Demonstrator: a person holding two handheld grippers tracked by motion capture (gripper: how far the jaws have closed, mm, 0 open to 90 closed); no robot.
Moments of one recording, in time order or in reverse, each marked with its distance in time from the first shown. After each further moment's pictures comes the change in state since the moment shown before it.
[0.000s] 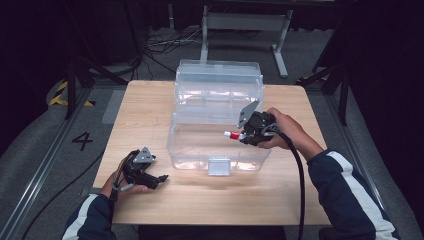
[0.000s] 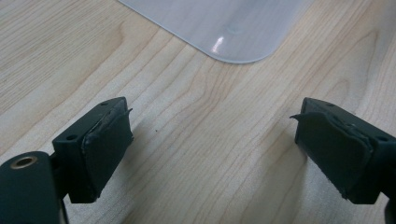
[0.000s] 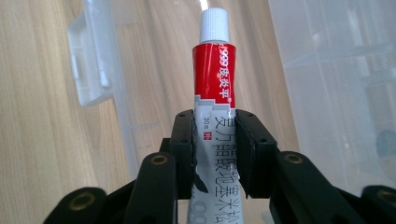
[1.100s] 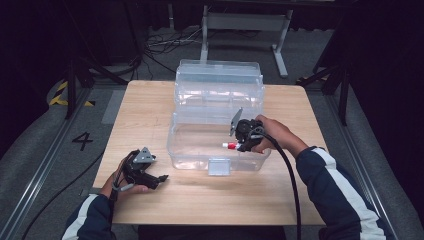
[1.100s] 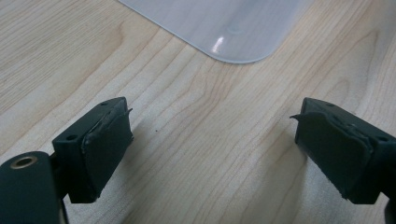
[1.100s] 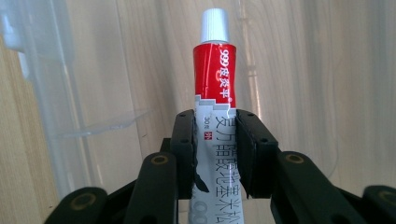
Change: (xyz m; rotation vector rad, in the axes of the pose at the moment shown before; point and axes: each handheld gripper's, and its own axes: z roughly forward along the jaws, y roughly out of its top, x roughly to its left) left arm 0.000 0.000 0.000 -0.001 0.000 -0.001; right arm -0.012 -0.005 0.064 0.155 0.121 -0.023
